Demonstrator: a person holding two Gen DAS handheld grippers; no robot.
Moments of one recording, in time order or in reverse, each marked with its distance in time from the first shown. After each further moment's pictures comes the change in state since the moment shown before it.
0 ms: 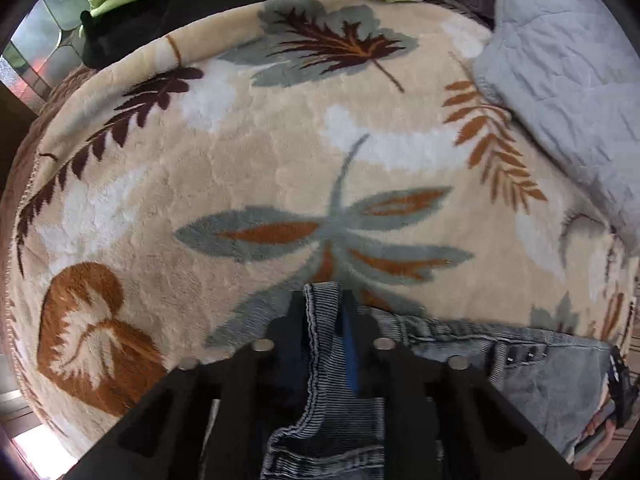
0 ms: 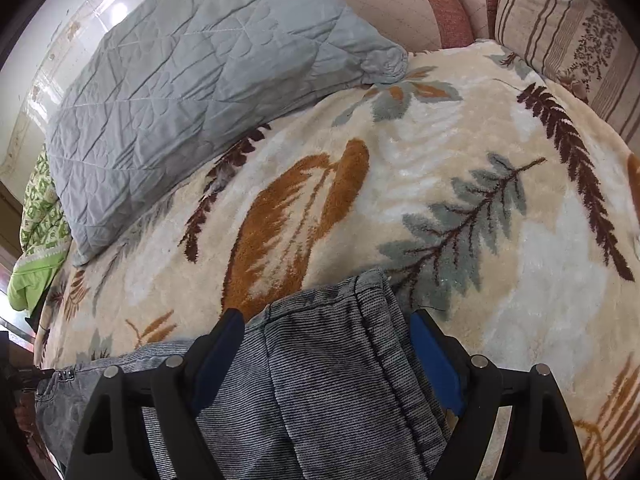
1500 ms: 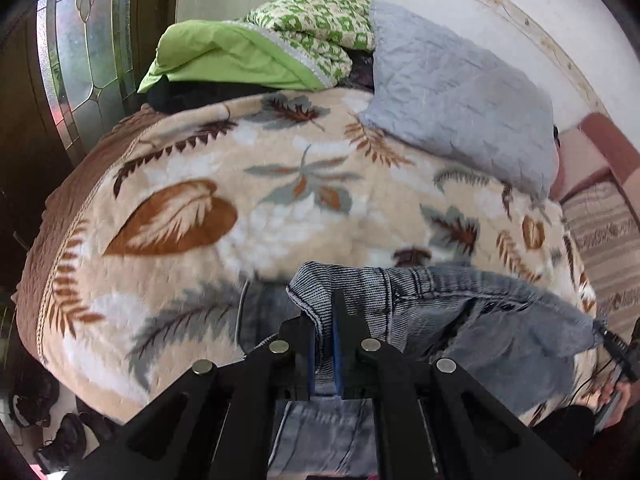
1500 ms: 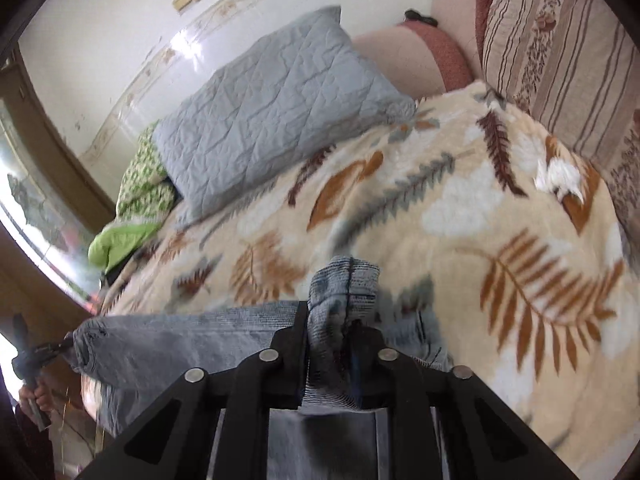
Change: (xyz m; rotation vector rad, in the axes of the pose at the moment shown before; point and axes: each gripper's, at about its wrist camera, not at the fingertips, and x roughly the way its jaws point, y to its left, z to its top) left arm -0.135 0.062 -0.217 0.163 -0.353 -0.179; right arm -0.198 -0.030 -0.134 -0.076 -0.104 0.205
